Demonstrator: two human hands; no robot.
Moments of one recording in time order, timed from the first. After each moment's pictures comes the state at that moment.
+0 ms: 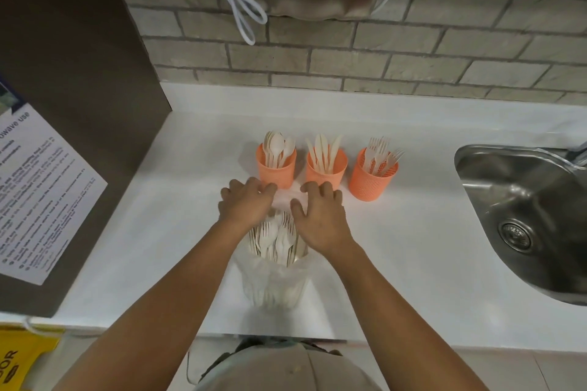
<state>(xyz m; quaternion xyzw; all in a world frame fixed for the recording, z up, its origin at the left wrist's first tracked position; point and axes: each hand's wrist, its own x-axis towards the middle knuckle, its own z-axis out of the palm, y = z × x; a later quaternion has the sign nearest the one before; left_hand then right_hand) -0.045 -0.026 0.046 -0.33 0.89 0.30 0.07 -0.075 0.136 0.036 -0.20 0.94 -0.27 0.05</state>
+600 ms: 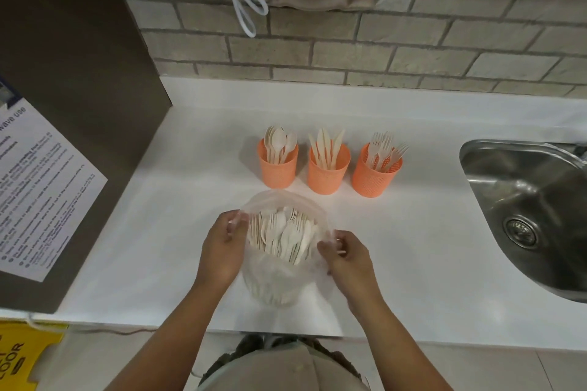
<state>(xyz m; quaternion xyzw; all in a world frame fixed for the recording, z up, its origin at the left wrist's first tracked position) 0.054 -0.013 0.027 -0.36 0.76 0.53 -0.07 -0.015 0.198 0.017 0.07 0.78 -0.57 0.23</state>
